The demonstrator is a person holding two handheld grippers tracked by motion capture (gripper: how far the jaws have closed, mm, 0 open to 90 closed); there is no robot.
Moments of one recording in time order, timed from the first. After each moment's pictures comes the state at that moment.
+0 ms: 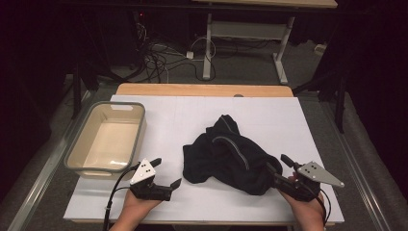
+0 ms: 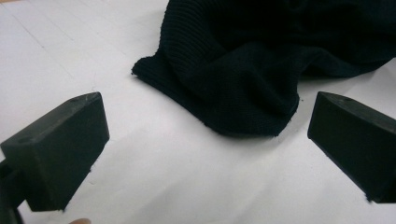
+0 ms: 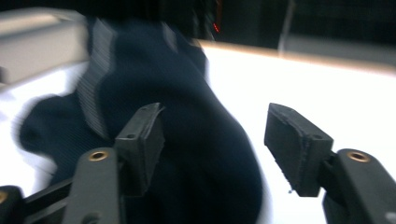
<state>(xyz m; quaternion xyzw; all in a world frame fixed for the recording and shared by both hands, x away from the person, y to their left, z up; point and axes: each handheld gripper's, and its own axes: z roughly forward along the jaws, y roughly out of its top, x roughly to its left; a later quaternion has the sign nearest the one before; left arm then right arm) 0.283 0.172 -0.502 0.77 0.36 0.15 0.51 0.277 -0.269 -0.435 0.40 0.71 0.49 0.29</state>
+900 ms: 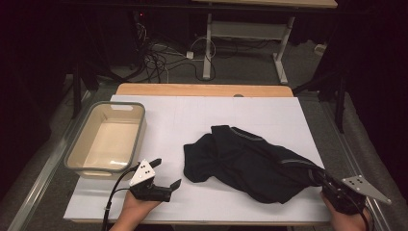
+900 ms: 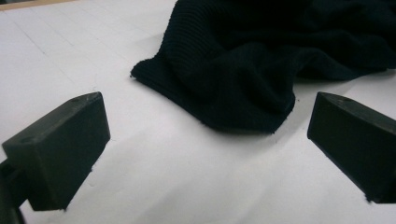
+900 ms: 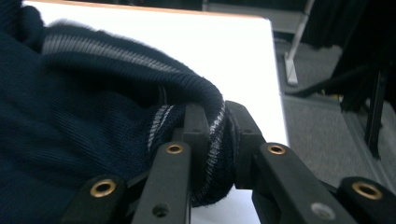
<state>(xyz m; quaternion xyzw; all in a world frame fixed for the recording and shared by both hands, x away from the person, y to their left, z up) 0.281 0.172 -0.502 0.76 0.35 0.16 0.52 0.256 -0.385 -0.459 0.51 0.67 0.40 0.35</state>
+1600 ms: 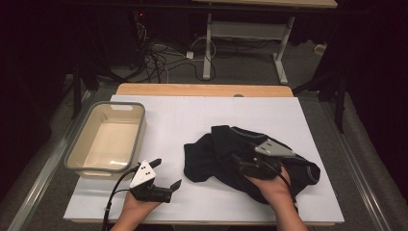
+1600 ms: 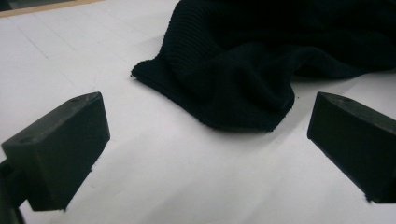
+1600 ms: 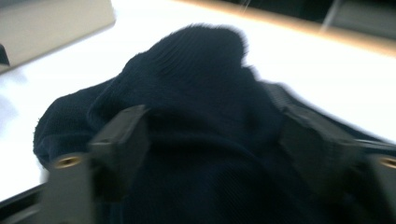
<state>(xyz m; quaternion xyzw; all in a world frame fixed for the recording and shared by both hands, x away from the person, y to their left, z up) 0.278 0.171 -0.502 0.76 0.35 0.17 0.52 0.336 -0.187 -0.437 0.38 0.78 0.43 0.22</state>
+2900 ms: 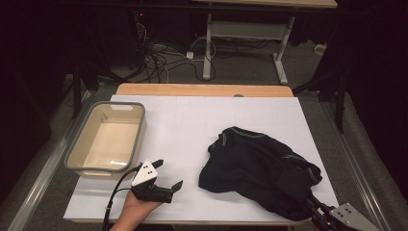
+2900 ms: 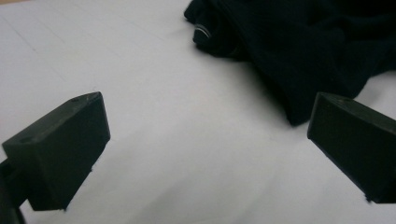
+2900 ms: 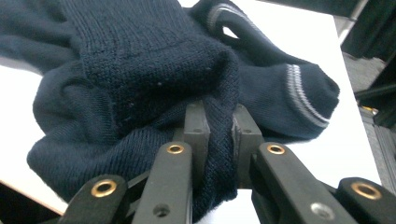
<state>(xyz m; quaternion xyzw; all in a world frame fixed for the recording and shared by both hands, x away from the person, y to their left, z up) 0.280 0.163 -0.500 0.78 0.34 0.14 0.51 0.190 -0.342 -0.465 0.44 0.73 0.40 0.33</state>
